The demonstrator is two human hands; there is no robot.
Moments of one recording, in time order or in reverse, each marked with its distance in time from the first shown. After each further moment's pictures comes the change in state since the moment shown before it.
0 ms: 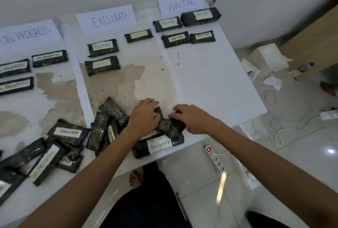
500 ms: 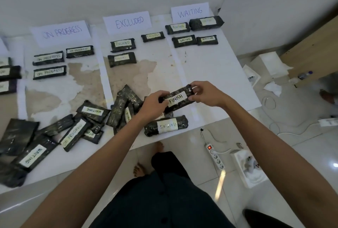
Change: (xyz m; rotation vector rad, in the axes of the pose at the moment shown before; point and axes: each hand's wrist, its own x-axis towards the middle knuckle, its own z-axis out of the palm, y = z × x) left_hand -0.057 0.033 -0.045 -0.588 -0.002 -0.171; right_hand -0.048 -0.018 -0.075 1.009 0.212 0.286
